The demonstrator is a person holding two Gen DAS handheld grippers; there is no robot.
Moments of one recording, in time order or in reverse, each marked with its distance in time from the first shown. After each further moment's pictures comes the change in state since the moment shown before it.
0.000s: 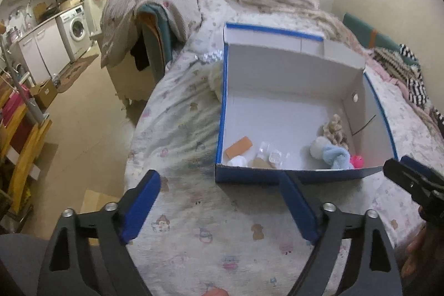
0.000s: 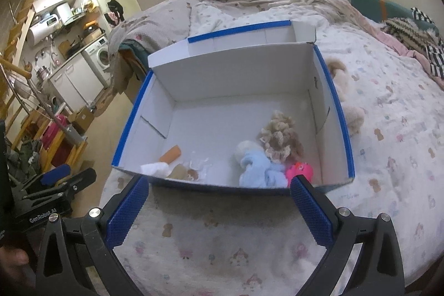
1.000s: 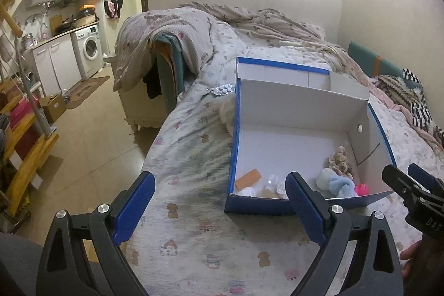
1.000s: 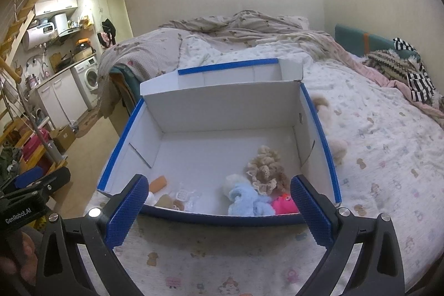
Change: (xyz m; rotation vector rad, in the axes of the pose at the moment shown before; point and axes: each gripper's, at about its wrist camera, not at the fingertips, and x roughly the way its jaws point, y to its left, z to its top) left arm -0.005 0.004 0.004 -0.036 -0.157 0.043; right arm -0.003 0.016 0.000 -0.050 -0.195 -0.120
